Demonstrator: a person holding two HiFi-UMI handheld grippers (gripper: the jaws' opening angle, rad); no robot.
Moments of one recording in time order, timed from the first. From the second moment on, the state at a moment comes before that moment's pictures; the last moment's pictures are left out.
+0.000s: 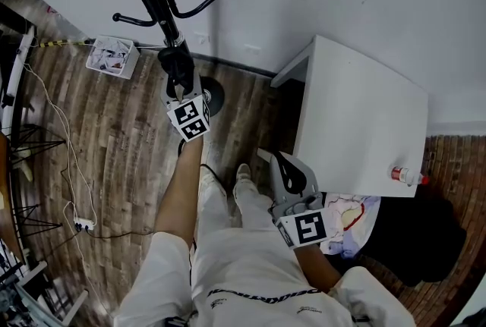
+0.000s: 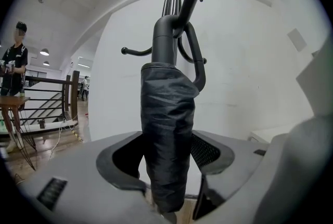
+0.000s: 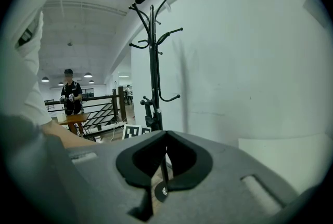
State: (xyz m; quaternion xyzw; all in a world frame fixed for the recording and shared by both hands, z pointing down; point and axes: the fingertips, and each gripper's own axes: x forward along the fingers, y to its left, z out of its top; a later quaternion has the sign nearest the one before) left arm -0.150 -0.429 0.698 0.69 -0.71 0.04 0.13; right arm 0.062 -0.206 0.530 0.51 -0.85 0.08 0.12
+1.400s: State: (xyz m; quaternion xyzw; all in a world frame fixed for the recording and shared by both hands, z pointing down) left arm -0.148 -0.366 0.626 0.69 -0.70 0.09 0.16; right arm 0.050 -0.203 0.466 0.50 -0.86 0.04 0.07
